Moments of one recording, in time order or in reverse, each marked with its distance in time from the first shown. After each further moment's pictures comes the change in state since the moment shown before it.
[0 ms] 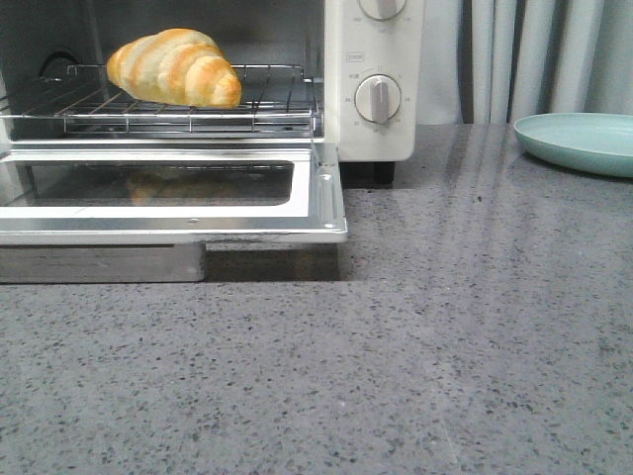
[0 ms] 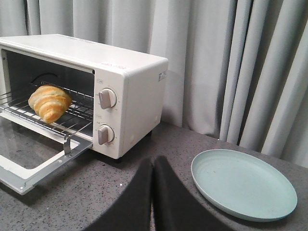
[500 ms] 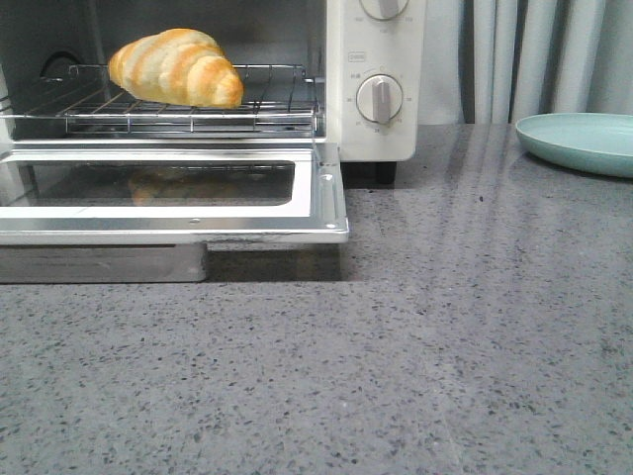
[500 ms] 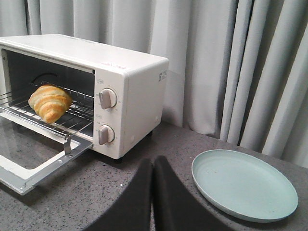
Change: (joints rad) left arm 0.267 0.000 0.197 0.057 -0.307 -0.041; right arm 0.000 0.000 0.000 0.000 0.000 0.000
